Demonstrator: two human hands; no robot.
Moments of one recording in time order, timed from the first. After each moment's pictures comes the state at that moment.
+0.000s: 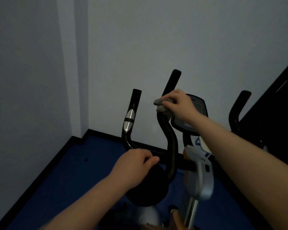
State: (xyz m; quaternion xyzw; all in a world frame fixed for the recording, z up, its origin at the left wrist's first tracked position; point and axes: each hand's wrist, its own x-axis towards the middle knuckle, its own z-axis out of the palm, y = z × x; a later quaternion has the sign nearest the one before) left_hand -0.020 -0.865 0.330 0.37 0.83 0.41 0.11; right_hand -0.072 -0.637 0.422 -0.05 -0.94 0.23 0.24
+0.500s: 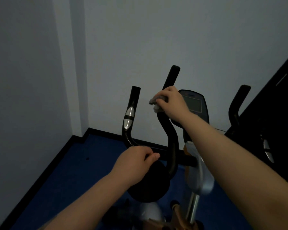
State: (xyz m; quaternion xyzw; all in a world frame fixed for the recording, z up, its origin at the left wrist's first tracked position) left_hand -0.020 -0.866 0.333 0.37 0.83 0.40 0.11; right_hand -0.071 -0.669 0.420 -0.07 -0.95 0.21 0.22
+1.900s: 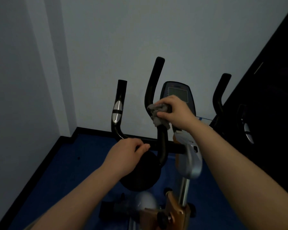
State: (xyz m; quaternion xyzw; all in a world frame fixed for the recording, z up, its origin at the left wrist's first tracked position) left_hand -0.022 -0.865 0.330 0.37 0.83 0.39 0.11; right_hand 0.005 -0.661 0.412 -0.11 -0.95 0.23 0.17
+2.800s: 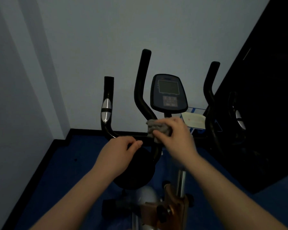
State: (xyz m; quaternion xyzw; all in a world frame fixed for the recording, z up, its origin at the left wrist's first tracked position) left_hand -0.022 -0.864 0.330 0.38 0.83 0.39 0.10; right_hand 0.071 -0.701 0.352 -0.20 -0.89 0.29 0.29
